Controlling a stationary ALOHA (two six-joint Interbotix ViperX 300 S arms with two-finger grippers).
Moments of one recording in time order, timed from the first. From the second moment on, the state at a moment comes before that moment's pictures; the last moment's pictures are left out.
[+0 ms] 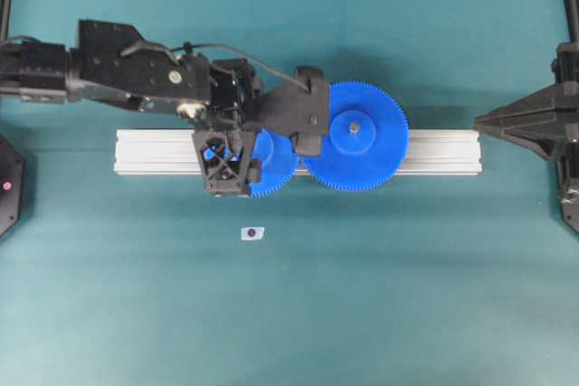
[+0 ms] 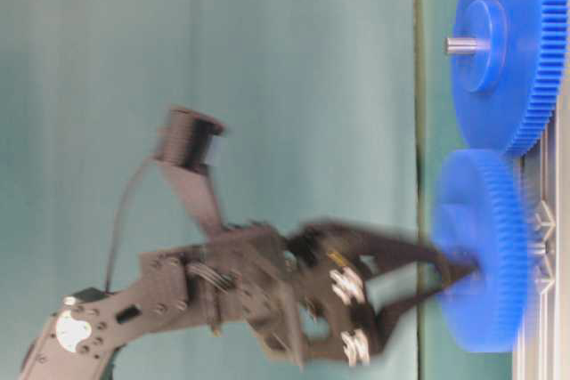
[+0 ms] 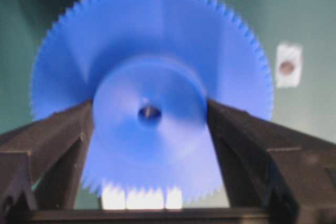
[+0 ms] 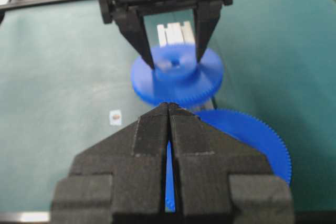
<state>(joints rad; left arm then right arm) 0.10 0.14 0.25 0.02 0.98 0.11 -0.07 -1.05 1.20 0.03 0.02 0.10</state>
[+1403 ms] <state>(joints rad) 0.09 0.12 0.19 0.02 0.98 0.11 -0.07 -1.05 1.20 0.02 0.02 0.10</state>
